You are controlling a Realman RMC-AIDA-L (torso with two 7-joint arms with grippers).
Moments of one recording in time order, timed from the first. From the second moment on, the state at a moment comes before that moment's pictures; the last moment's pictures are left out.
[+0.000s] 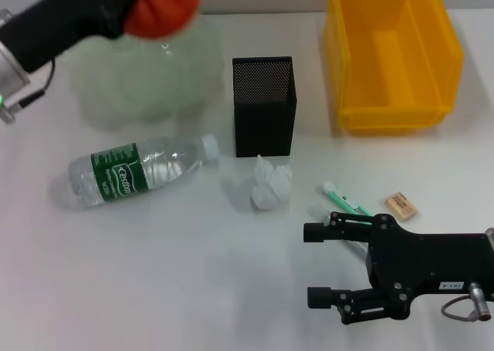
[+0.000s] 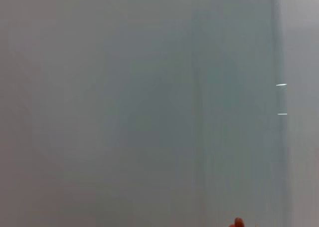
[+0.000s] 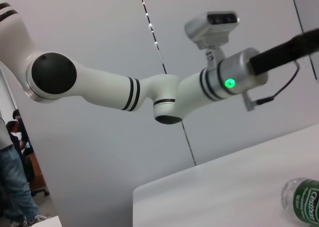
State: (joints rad) left arm -0.51 -2.07 0.84 0.60 1.33 1.33 -1.07; right arm 0.38 2.09 -0.98 -0.49 -1.78 -1.81 1.11
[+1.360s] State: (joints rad) left arm -0.58 -2.08 1.14 0.49 1.13 0.68 -0.90; right arm 0.38 2.09 -0.98 -0.47 -1.74 -1.83 1.11
